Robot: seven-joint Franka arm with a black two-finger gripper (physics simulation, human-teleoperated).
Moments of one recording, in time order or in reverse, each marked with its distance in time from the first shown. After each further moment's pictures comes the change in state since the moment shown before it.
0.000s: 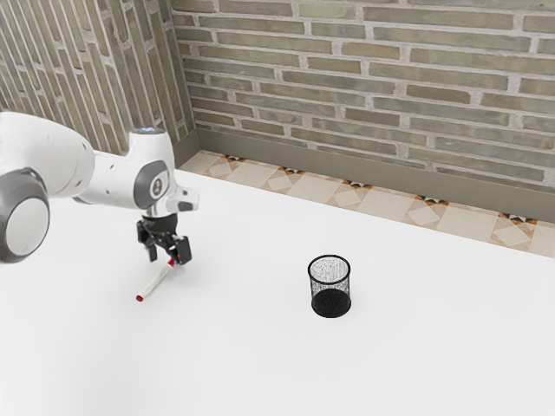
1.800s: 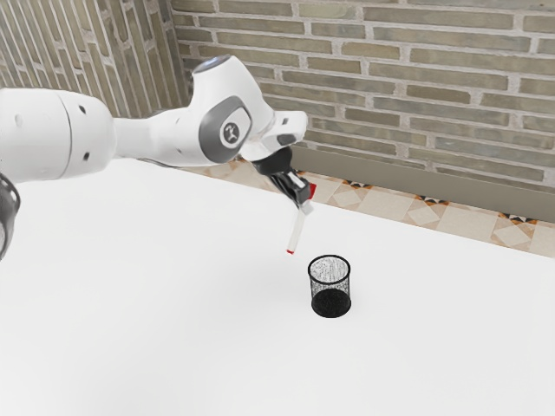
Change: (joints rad) arm -0.015 -0.150 -0.410 0.165 -0.161 0.119 0.024
